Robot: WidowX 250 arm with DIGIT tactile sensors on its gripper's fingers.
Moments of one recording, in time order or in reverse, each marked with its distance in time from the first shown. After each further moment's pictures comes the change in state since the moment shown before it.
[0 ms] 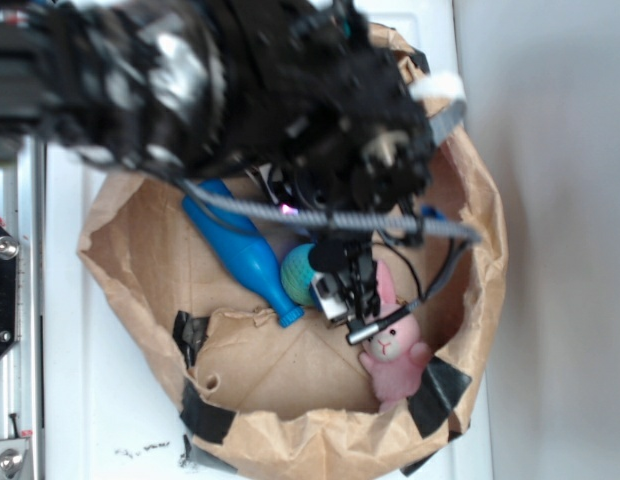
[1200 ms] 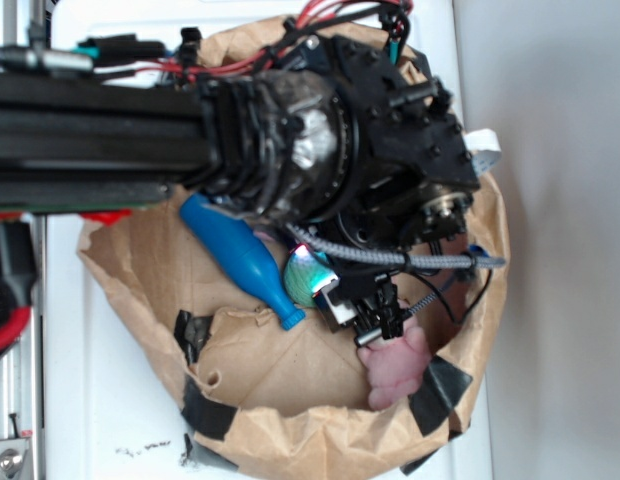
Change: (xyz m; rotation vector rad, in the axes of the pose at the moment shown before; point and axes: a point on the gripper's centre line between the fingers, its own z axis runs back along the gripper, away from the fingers) arm 0.008 -0.002 -0.028 0.054 0.085 0.052
